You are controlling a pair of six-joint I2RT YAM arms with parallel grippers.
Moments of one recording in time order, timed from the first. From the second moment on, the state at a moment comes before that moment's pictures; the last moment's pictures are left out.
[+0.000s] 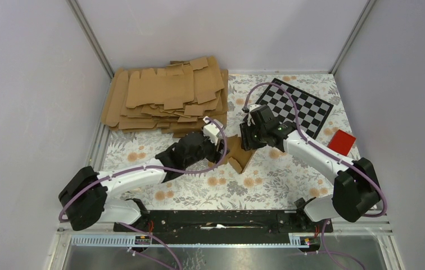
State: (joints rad) left arm -0.90 1.29 0.67 0.27 -0.01 -0.14; right arm 0.59 1.42 1.01 -0.54 -0.07 0.28
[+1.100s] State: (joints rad) left arm -0.90 1.54 0.51 0.46 0.10 -1.10; right arm 0.54 1.34 0.83 -0.40 -0.07 0.36
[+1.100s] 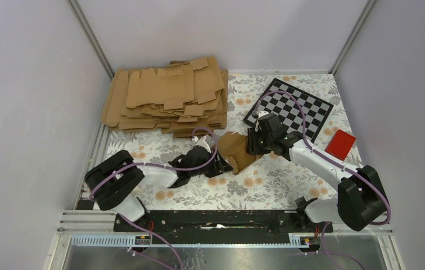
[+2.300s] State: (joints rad) left arm -0.90 1.76 0.57 0.66 0.03 -1.16; right arm 0.54 1.31 0.79 -0.35 -0.13 0.40
